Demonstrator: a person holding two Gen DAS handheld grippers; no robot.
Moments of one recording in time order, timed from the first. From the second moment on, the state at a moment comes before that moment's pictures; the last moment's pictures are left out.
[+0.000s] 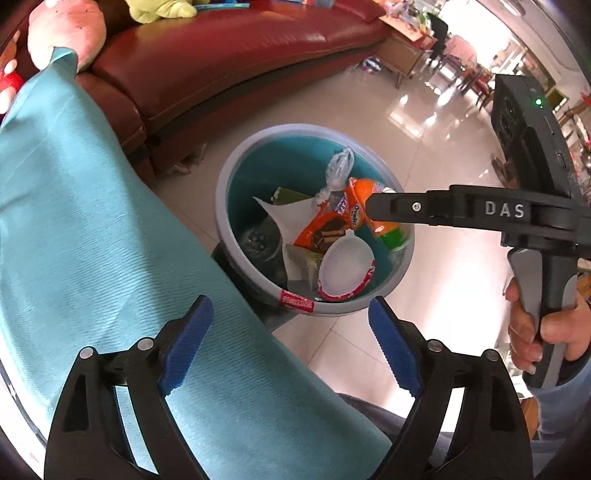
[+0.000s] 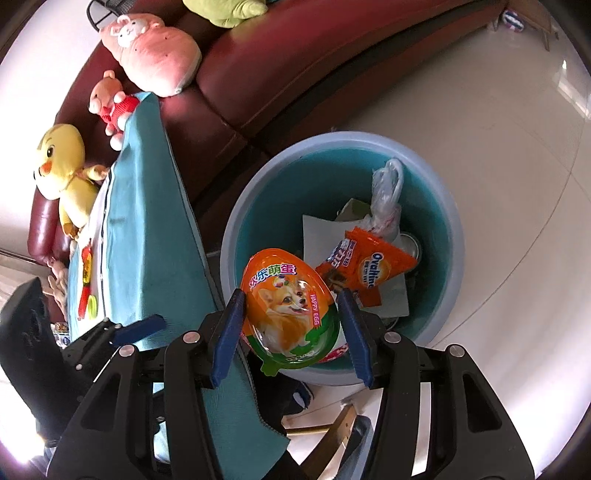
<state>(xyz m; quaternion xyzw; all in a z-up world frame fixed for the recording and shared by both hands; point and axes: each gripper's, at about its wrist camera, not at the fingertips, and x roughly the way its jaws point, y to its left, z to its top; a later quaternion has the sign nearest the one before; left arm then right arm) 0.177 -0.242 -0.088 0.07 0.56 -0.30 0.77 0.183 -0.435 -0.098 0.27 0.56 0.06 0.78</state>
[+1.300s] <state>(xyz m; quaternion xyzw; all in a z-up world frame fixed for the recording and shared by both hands) 0.138 -0.048 -0.066 -0.04 0.52 -0.21 0.83 0.188 -0.291 -0.039 0.17 0.59 0.07 0.79</state>
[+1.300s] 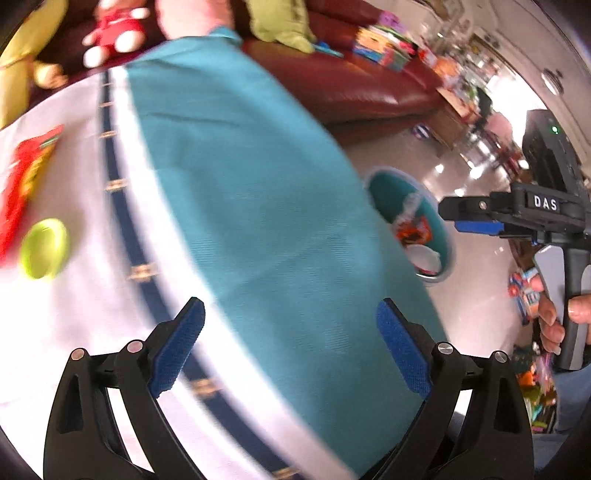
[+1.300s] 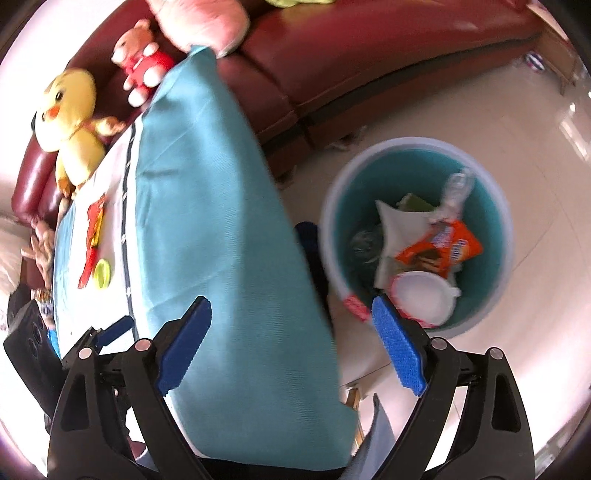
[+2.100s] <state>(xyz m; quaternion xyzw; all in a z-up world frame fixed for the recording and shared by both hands) 0.115 0.233 -0.069 -0.13 0.49 0.00 0.86 0.243 0.025 -0.051 -0.02 0.64 0.23 0.73</state>
